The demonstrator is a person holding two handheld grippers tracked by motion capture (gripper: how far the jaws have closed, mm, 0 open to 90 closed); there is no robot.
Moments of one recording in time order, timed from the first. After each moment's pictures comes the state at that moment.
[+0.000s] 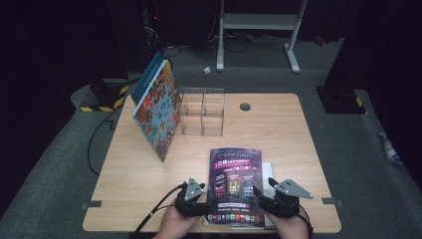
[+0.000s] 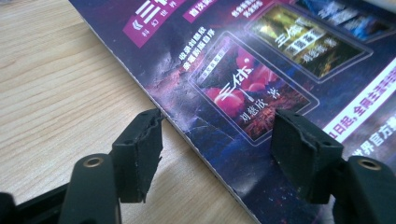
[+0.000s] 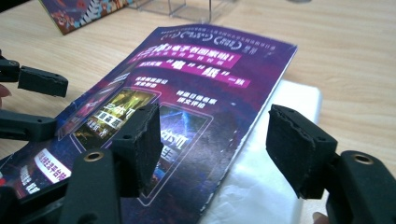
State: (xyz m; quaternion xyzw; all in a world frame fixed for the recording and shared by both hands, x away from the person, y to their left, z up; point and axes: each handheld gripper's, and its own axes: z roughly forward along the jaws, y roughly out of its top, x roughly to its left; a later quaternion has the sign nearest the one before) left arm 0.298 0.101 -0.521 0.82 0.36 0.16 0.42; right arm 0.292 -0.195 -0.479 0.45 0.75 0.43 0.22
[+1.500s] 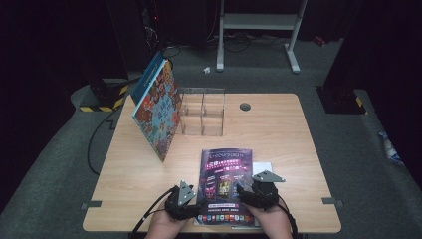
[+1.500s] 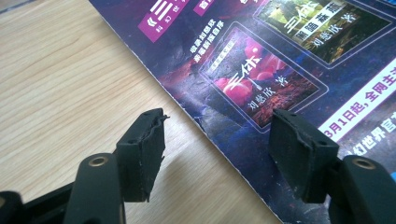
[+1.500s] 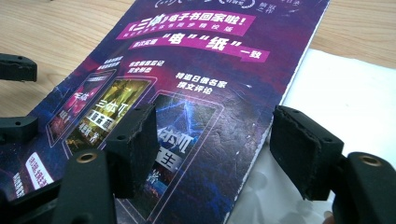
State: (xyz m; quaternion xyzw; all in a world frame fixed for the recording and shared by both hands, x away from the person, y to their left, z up) left arm 0.289 0.132 -0.521 0.82 0.37 0.20 0.38; right arm 0.317 -0.144 -0.483 0.49 0.78 0.36 0.17
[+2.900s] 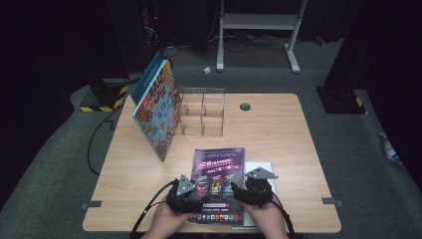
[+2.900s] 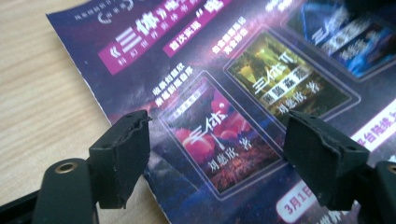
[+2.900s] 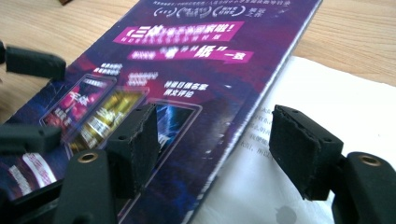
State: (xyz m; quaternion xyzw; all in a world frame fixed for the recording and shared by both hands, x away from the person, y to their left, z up) left arm 0.307 0.128 -0.523 0.82 0.38 0.17 0.39; right arm 0.326 -0.129 -0.480 0.47 0.78 0.36 0.17
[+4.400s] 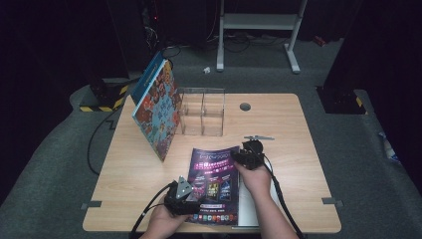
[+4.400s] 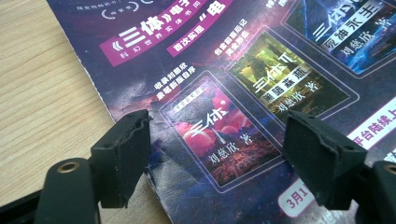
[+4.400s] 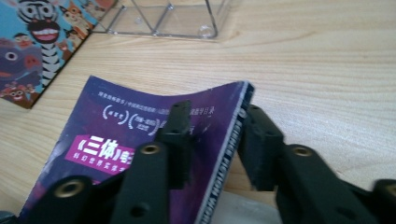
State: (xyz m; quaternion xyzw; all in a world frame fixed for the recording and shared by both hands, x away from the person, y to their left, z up) left arm 0.303 0.134 -0.524 0.82 0.38 0.19 0.38; right arm 0.434 -0.118 -0.475 0.57 0.72 0.38 0.09
